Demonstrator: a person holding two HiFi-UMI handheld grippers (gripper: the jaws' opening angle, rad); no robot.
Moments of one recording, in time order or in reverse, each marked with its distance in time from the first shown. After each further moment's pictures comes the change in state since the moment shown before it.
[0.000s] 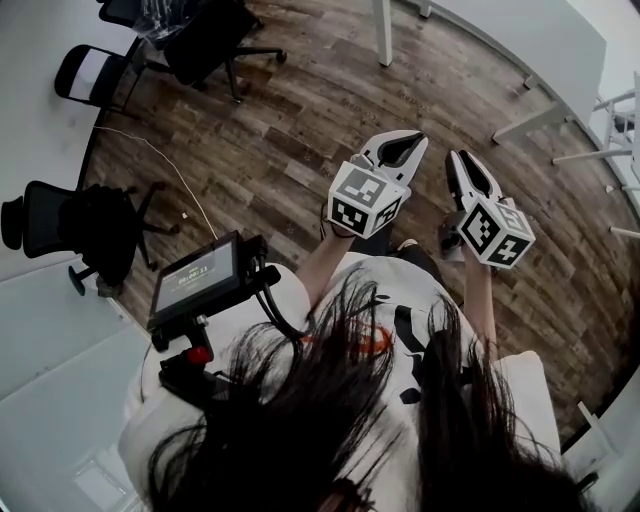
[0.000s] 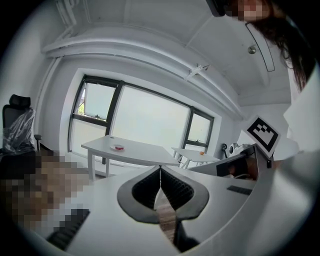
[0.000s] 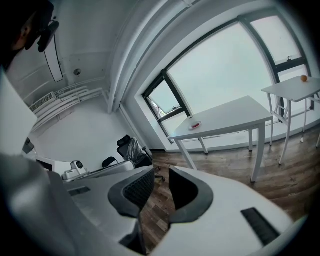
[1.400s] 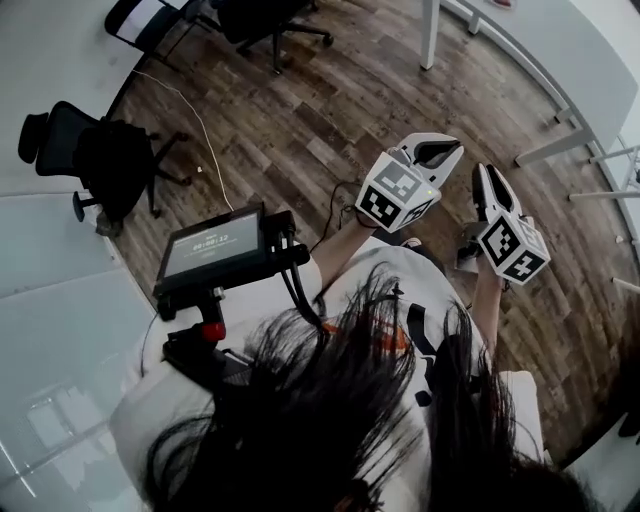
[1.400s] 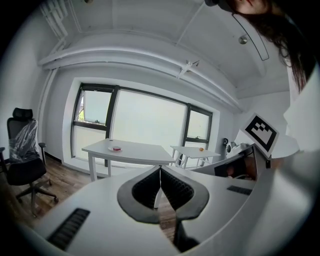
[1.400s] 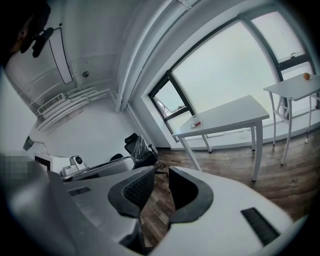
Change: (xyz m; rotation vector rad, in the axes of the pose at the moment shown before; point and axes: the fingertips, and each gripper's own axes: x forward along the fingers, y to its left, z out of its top) left arm -0.013 -0.088 -0.021 0.076 -0.007 0.037; right arm -0.077 -0.024 -0.028 -0.022 0.002 0.066
